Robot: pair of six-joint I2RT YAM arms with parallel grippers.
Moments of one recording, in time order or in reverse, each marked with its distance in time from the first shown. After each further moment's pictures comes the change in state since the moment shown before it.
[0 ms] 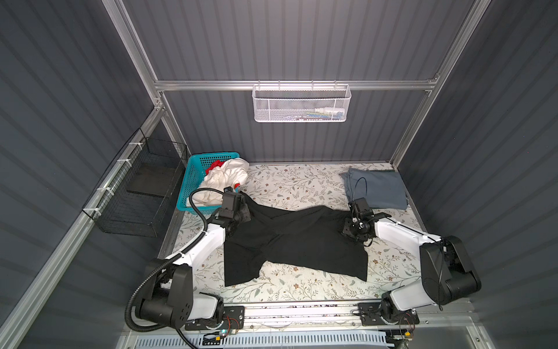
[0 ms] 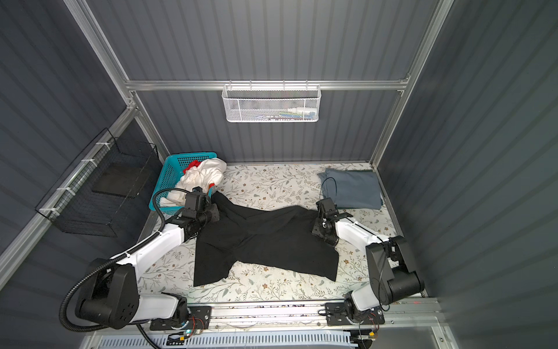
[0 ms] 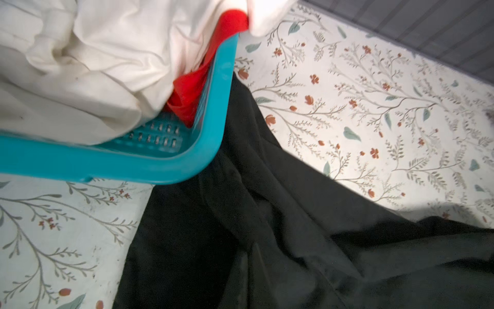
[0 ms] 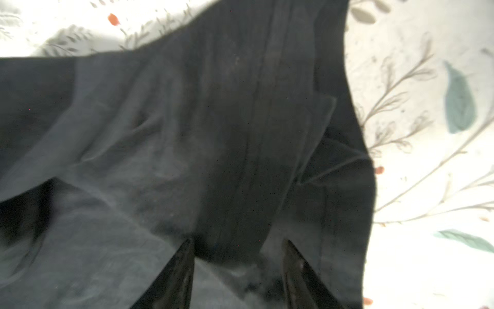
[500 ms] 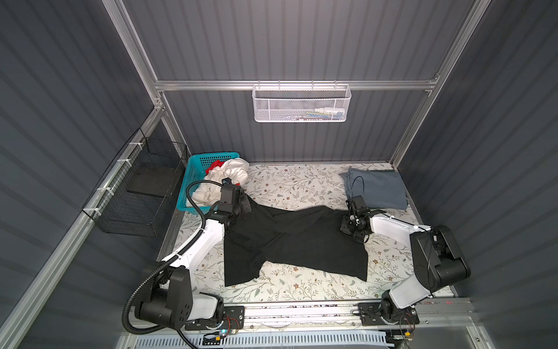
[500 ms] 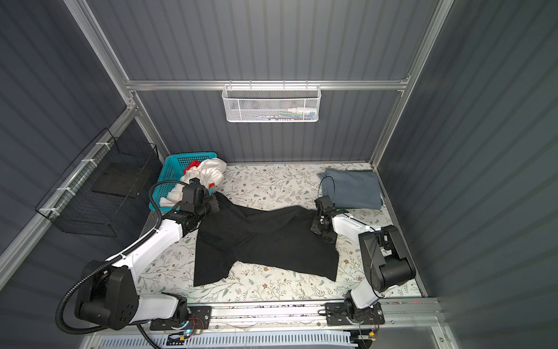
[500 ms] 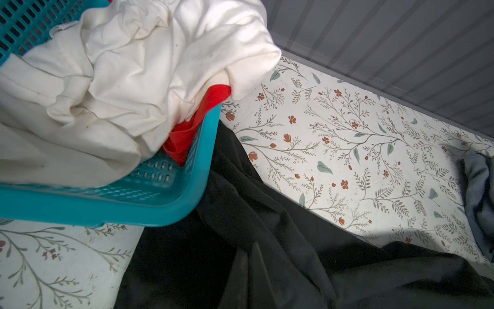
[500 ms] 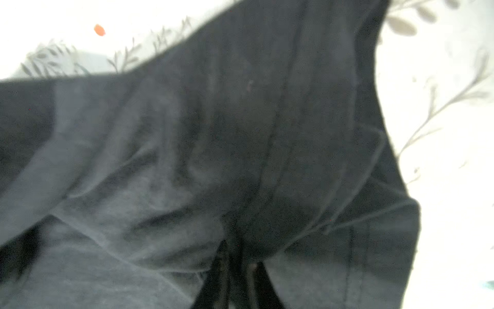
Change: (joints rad) left arm 0.000 0.009 0.097 -0.010 -0.024 -0.010; right arm -0.018 0.082 0.049 0.041 -0.010 -0.001
